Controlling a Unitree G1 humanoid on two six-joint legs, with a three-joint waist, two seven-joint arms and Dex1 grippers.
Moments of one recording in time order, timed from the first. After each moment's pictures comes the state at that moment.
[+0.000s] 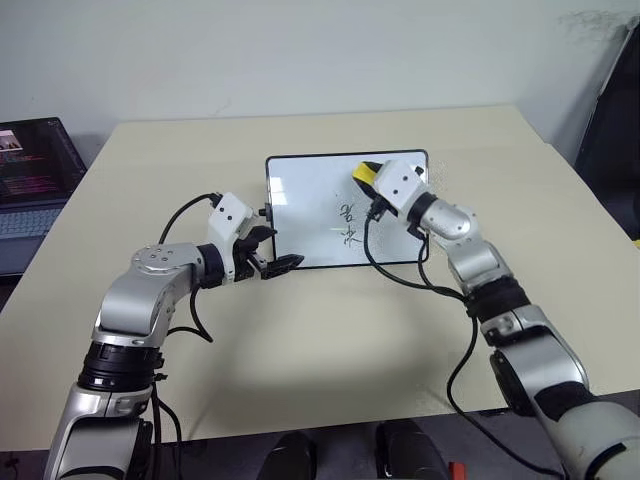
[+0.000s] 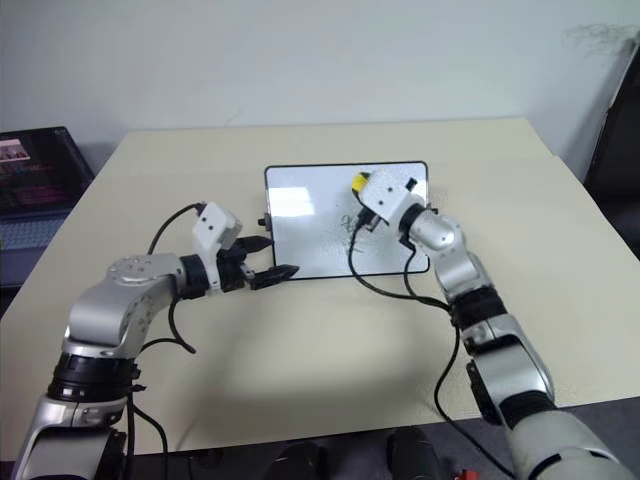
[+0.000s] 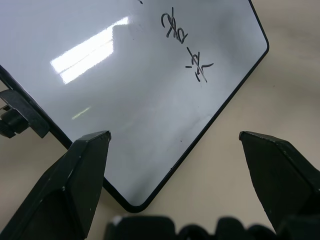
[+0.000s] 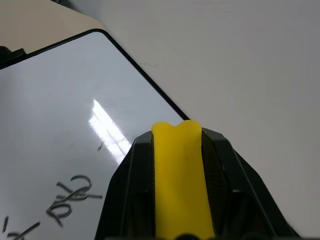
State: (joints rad) left arm -0.50 0.65 0.01 -0.07 -0.34 0.70 -0.84; right arm -0.98 -0.25 0.22 0.73 -0.20 -0.29 0.42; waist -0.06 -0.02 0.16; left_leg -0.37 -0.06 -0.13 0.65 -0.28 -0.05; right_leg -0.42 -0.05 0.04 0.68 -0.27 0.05
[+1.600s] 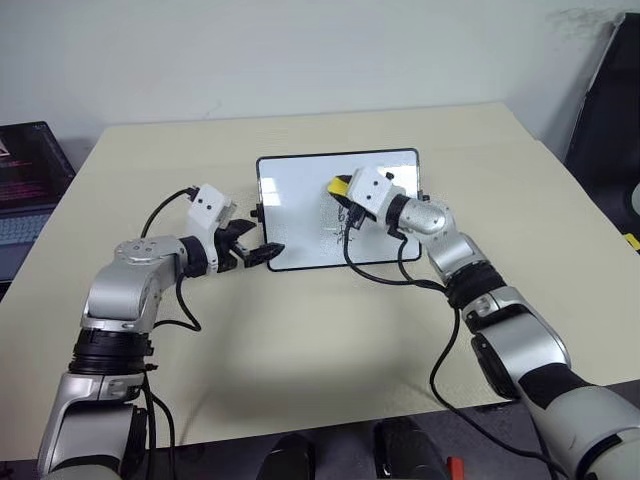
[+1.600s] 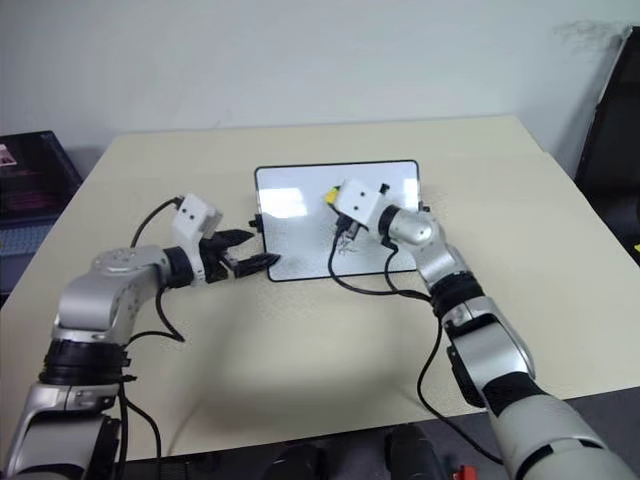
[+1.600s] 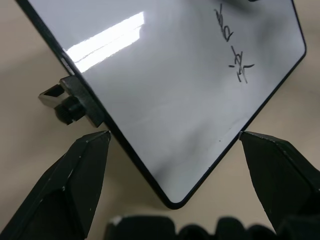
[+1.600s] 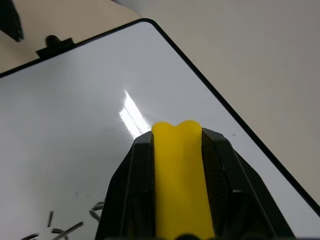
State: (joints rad) left arm -0.55 0.68 0.04 0.08 -0.34 0.67 -0.87; right arm -1.05 -0.20 0.25 0.88 -0.24 -0.30 0.51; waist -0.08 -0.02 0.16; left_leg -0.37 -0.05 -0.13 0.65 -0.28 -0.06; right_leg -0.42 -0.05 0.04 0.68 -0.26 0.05
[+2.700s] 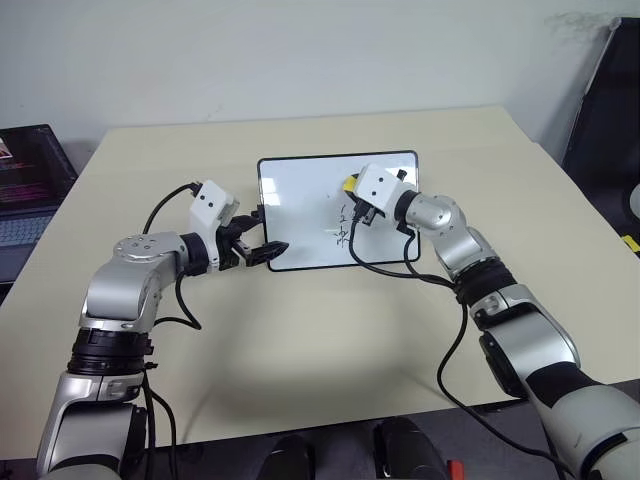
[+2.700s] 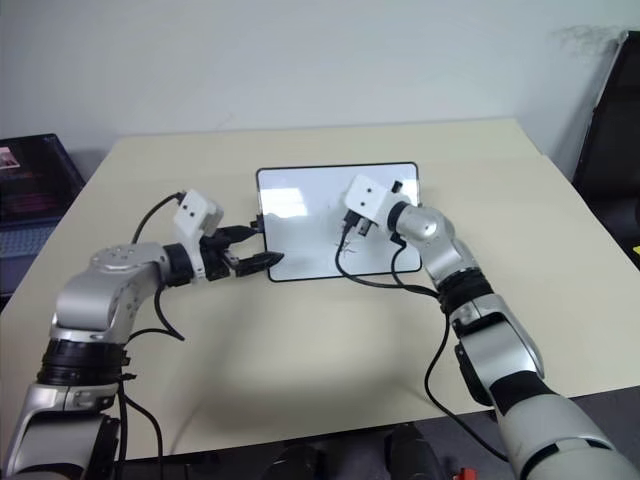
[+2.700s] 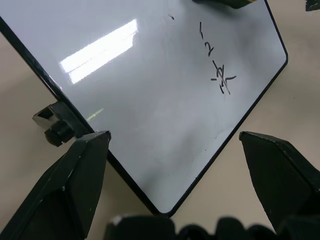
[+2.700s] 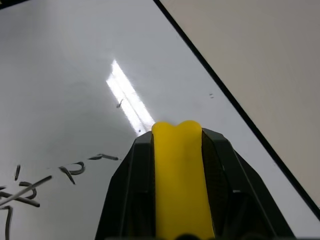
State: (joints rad) left arm -0.55 0.68 0.04 0.04 -0.34 0.67 -0.86; right arm -1.03 -0.24 0.27 0.81 -0.28 -0.19 0.50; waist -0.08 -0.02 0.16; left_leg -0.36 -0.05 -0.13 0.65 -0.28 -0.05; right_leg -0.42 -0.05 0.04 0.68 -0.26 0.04
